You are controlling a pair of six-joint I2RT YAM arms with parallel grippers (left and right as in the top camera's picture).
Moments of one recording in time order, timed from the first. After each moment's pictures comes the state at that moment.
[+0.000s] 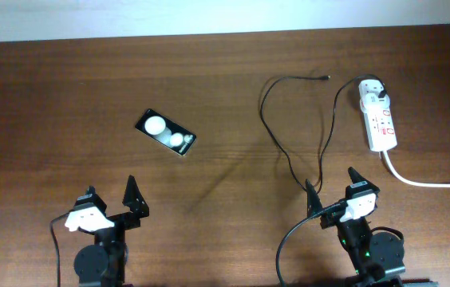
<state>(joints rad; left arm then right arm) 0.04 0.02 0.01 -0.08 -0.06 -0.31 0.16 0.02 0.01 -0.07 -0.08 -0.03</state>
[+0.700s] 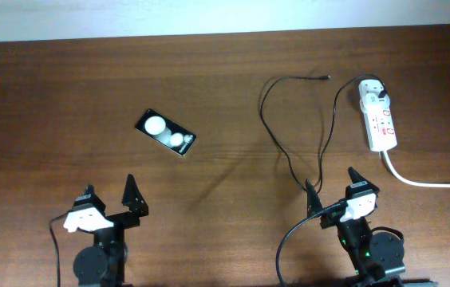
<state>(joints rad) 0.04 0.02 0.01 -0.04 -0.06 -0.31 0.16 0.02 0.01 -0.07 -0.08 -0.03</state>
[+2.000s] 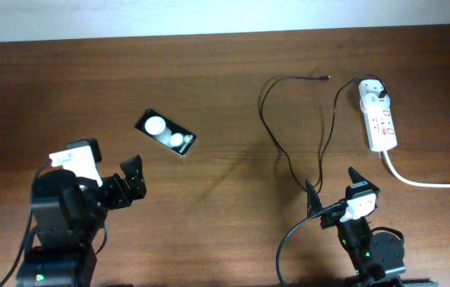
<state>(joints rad) 0.04 0.73 0.86 -0.73 0.14 -0.25 0.16 0.01 0.01 -0.07 -0.08 -0.03</state>
